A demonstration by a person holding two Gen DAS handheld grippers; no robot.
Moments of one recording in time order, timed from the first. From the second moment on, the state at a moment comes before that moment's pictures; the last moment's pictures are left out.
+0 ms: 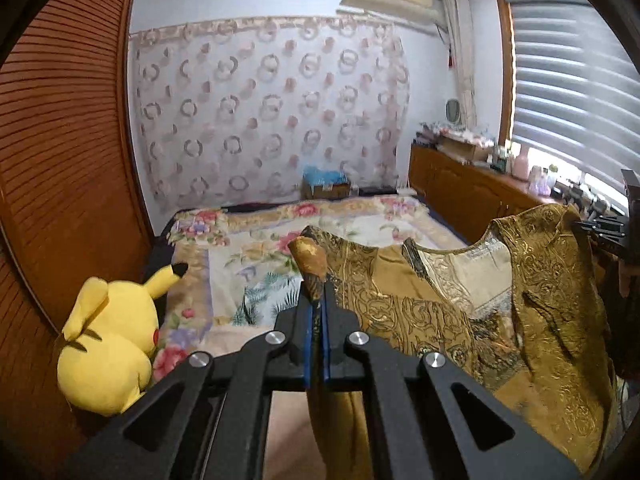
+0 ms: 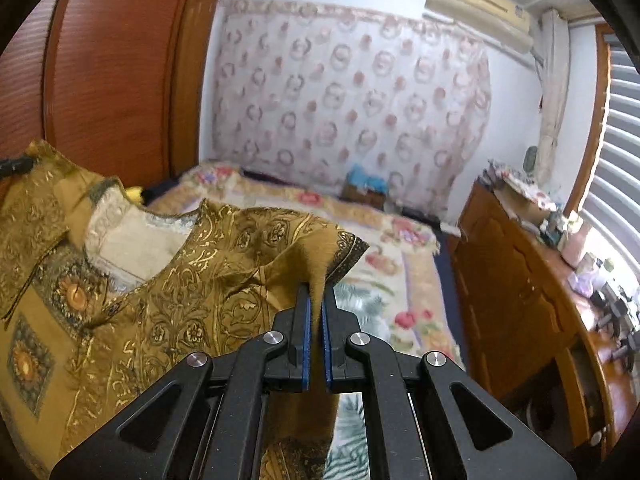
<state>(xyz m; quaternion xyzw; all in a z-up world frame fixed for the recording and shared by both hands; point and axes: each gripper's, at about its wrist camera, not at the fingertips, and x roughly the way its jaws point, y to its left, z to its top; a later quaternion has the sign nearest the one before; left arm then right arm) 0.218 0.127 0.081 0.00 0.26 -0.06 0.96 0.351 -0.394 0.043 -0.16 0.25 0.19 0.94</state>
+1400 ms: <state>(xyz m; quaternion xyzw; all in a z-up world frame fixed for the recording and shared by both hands) 0.016 0.141 -0.016 -0.03 0.30 -0.06 0.95 0.152 -0.474 -0.055 -0.11 0.31 0.23 0.92</state>
